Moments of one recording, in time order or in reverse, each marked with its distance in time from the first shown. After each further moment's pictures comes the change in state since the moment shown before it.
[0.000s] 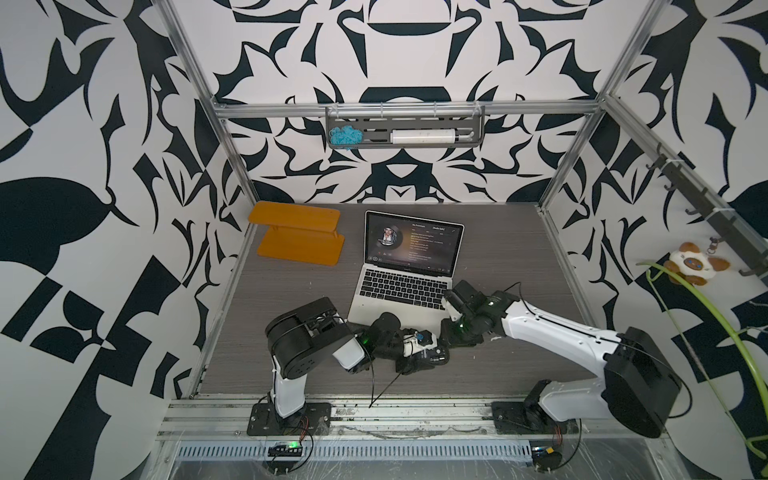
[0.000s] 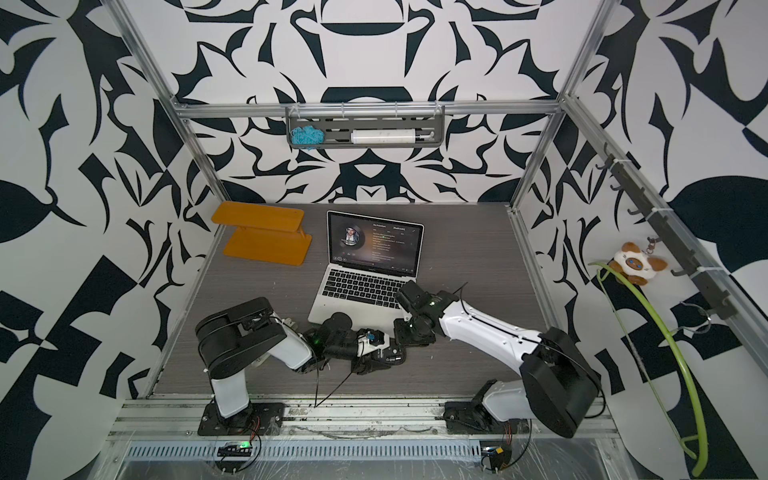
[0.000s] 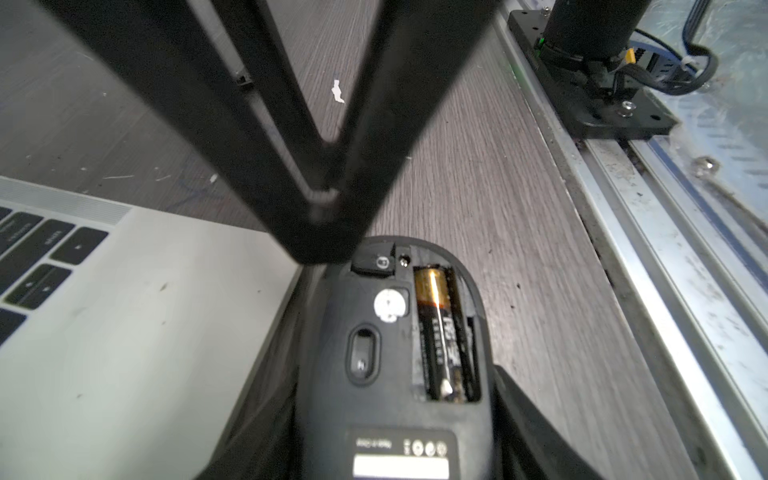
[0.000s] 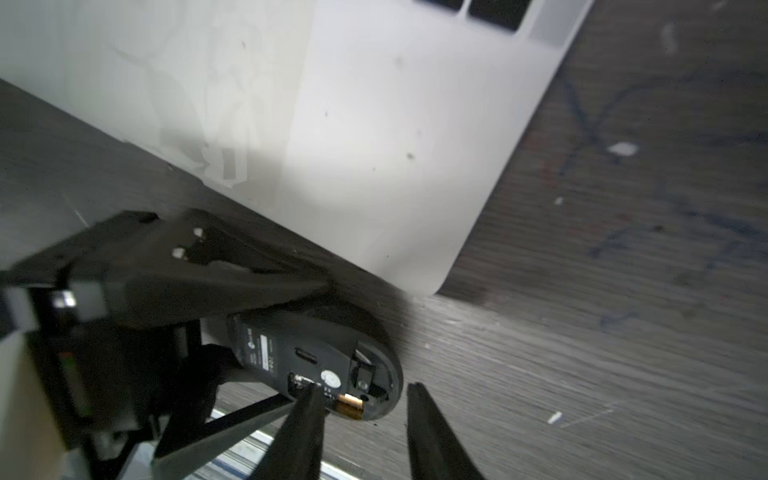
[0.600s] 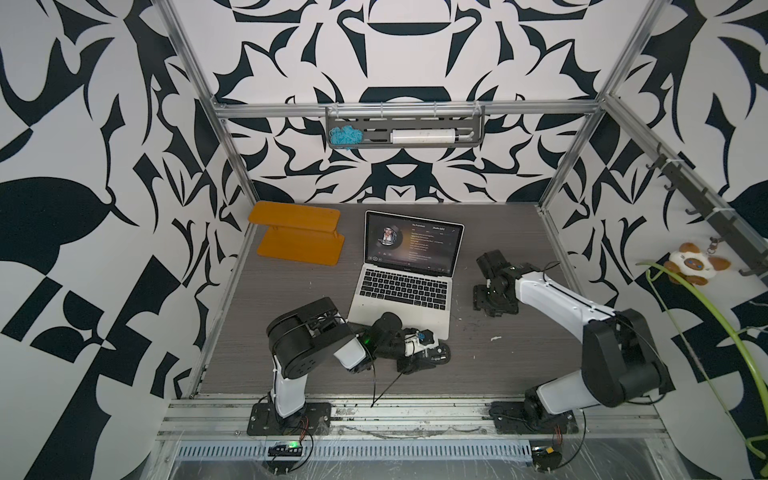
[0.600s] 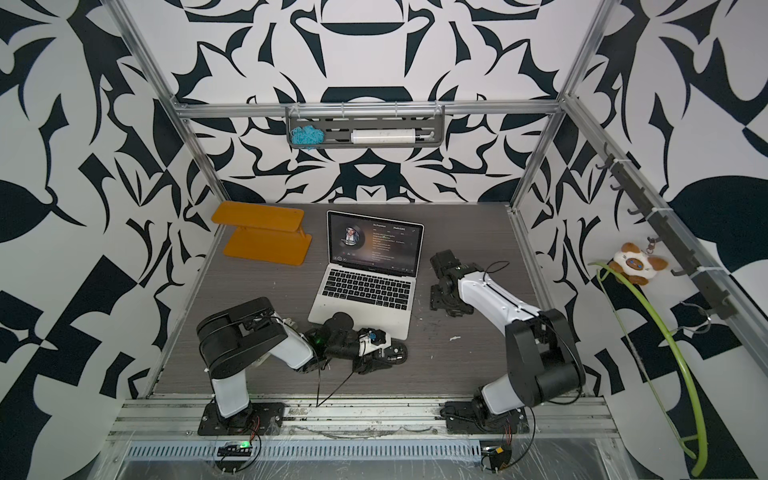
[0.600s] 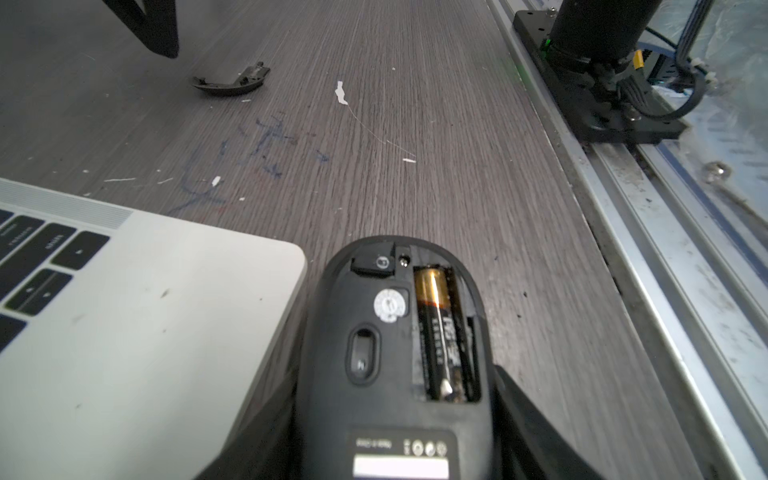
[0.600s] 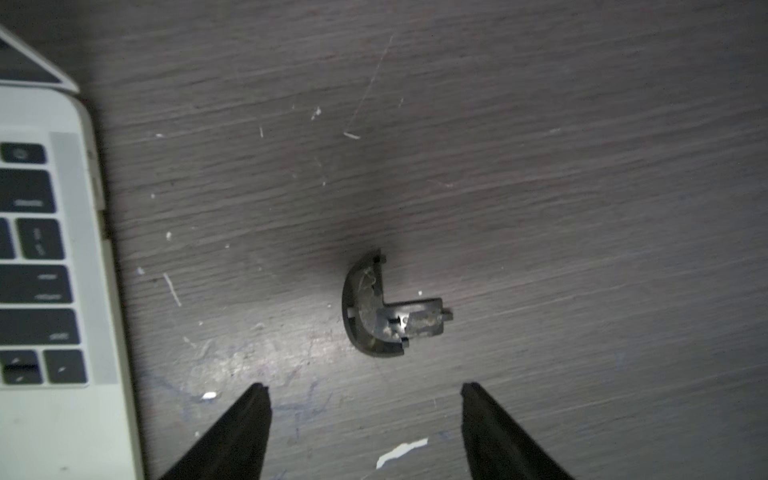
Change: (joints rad) left arm -0.003 0.002 0.008 0.000 -0.017 -0.009; right arm -0.361 0.211 0.150 -0.056 0.383 -0.145
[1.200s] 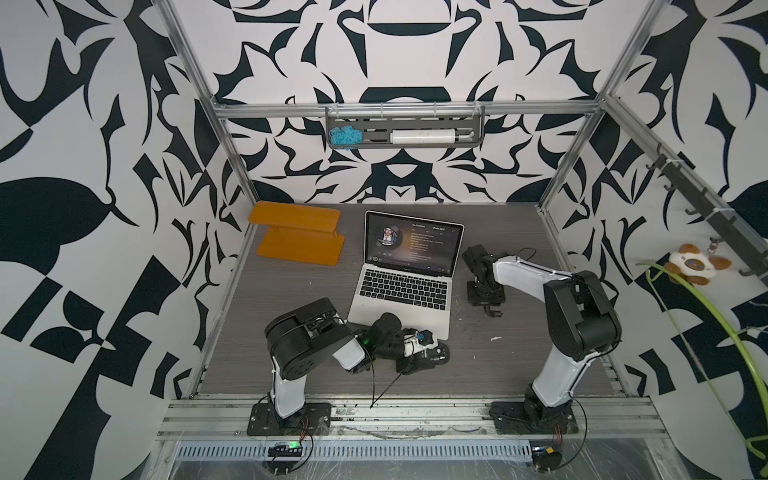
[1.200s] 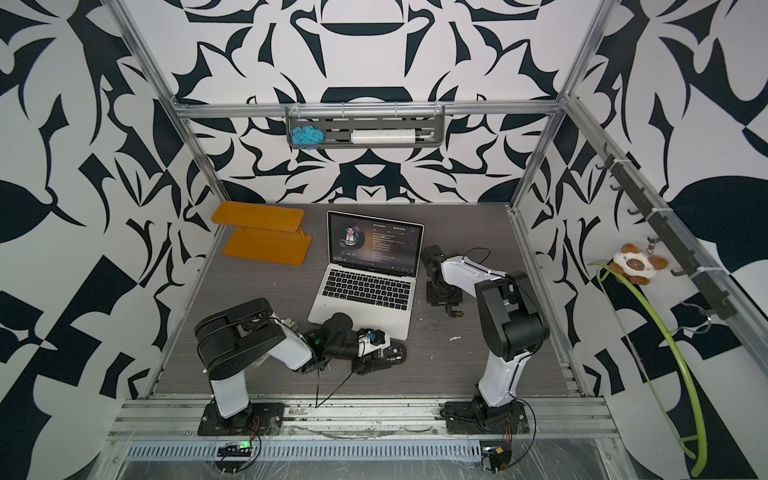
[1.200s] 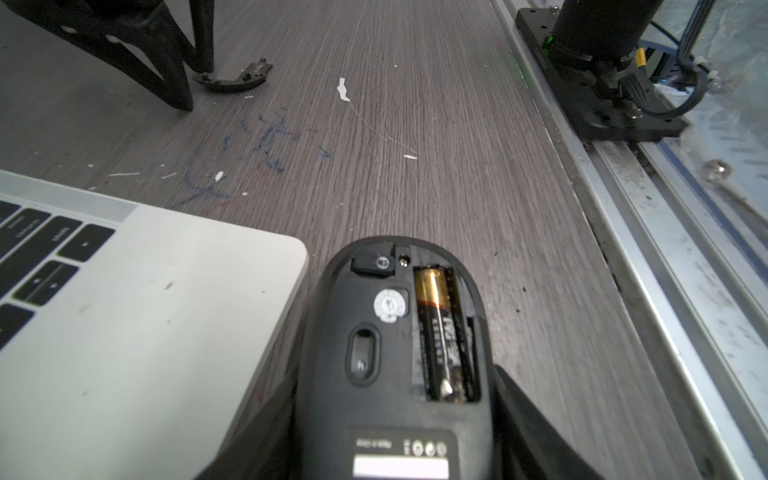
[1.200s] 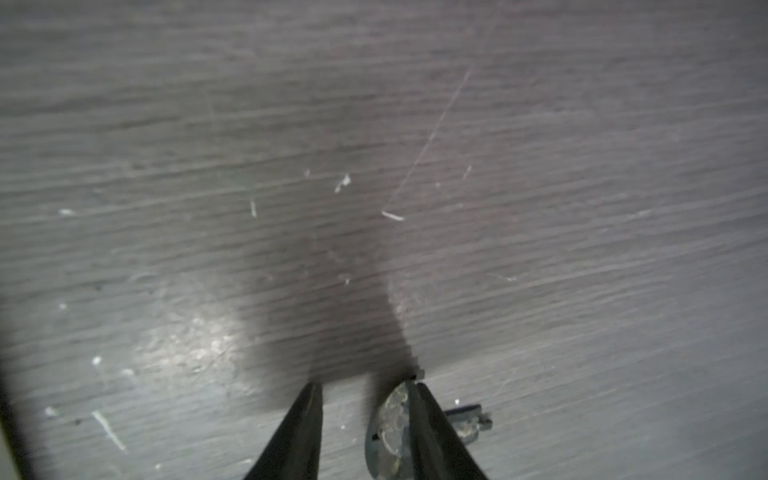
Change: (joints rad) left arm 0.000 -0.011 -0.010 -0.008 -0.008 -0.002; right arm 0.000 0.269 0.142 0.005 0.037 -0.056
